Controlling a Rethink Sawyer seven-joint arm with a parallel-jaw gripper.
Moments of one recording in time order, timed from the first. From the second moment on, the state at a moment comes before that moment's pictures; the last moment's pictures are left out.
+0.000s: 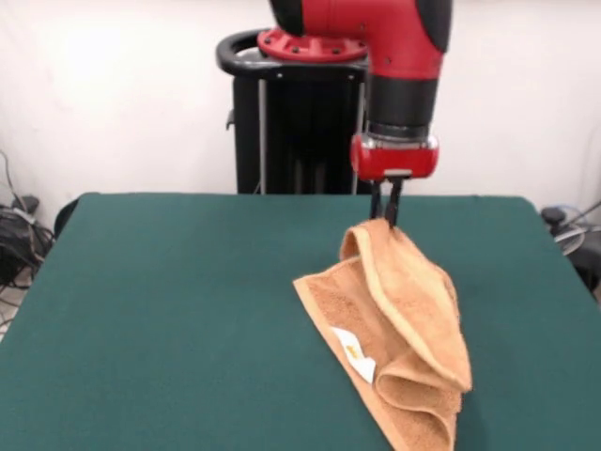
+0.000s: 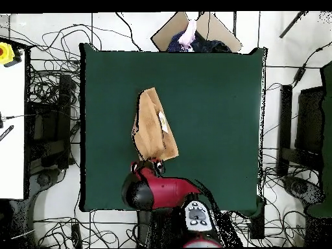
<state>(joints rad) -0.16 -0.65 0.00 2.14 -0.20 -0.14 1.57</state>
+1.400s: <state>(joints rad) 0.28 -0.61 0.02 2.29 0.17 -0.11 1.64</state>
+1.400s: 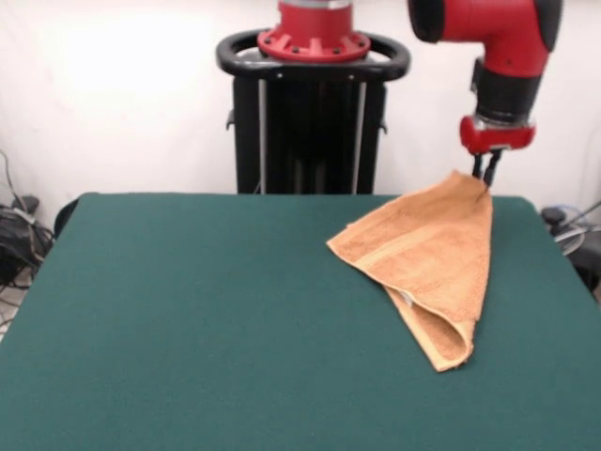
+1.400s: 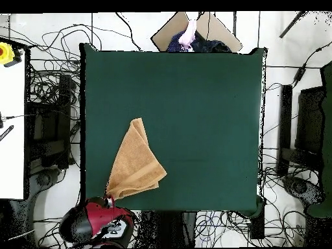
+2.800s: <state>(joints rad) 0.13 -0.75 -0.07 2.12 0.19 0.18 1.64</state>
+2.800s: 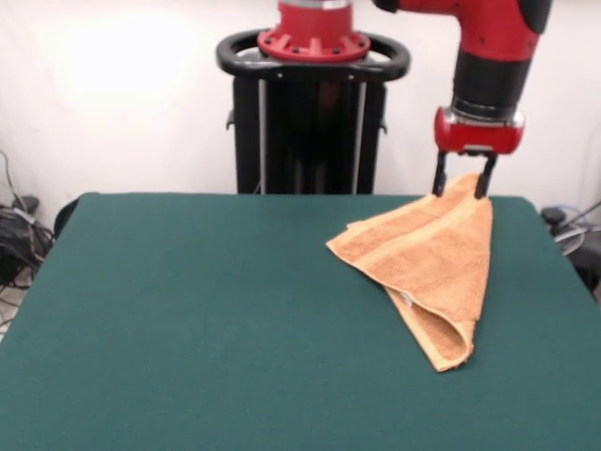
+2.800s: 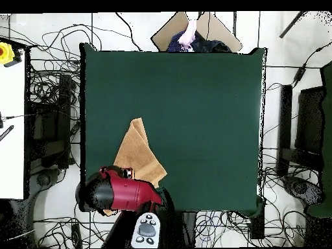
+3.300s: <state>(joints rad) 0.08 -0.70 -0.08 2.04 0.12 0.10 1.64</state>
